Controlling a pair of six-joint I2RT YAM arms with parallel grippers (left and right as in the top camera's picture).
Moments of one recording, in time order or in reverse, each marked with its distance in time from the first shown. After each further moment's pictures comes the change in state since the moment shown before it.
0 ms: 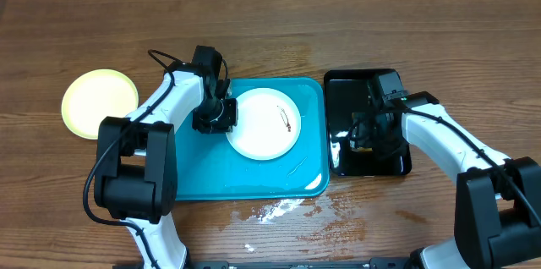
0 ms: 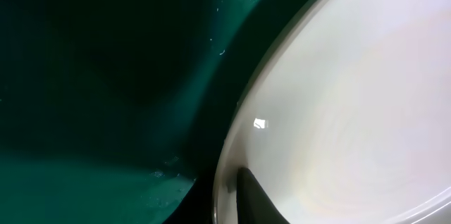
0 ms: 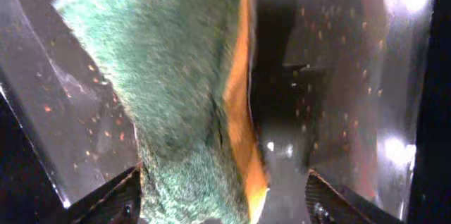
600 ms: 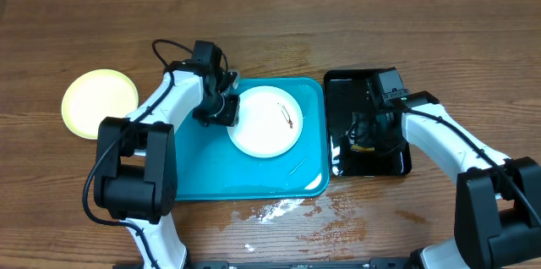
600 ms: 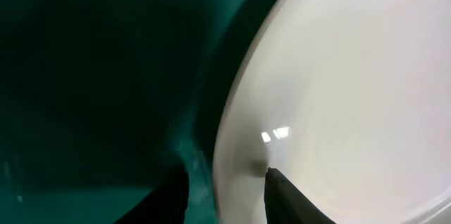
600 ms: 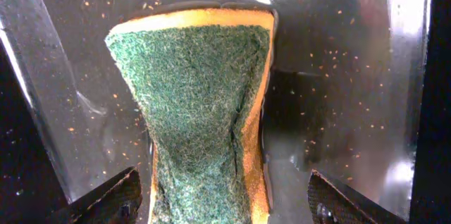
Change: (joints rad) left arm 0.000 -0.001 0.004 0.057 0.002 0.179; right arm 0.000 0.000 0.004 0.057 0.012 -0.039
